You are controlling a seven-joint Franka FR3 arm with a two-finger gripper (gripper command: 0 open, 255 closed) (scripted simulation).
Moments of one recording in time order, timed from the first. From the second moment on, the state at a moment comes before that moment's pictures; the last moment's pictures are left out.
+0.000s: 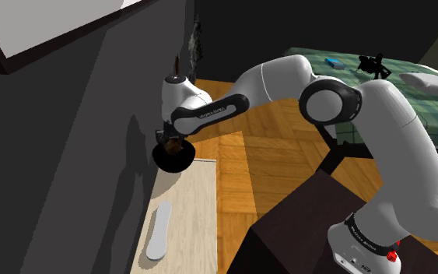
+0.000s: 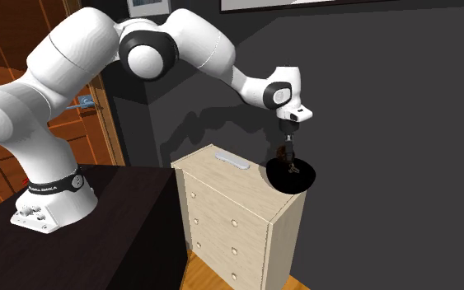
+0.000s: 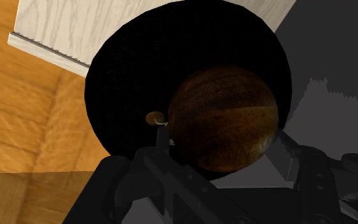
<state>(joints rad) 0.21 0.93 0.30 -1.28 -0.39 2.29 0.79</state>
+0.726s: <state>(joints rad) 0.22 0.97 0.29 -1.26 -0.40 2.31 0.80</state>
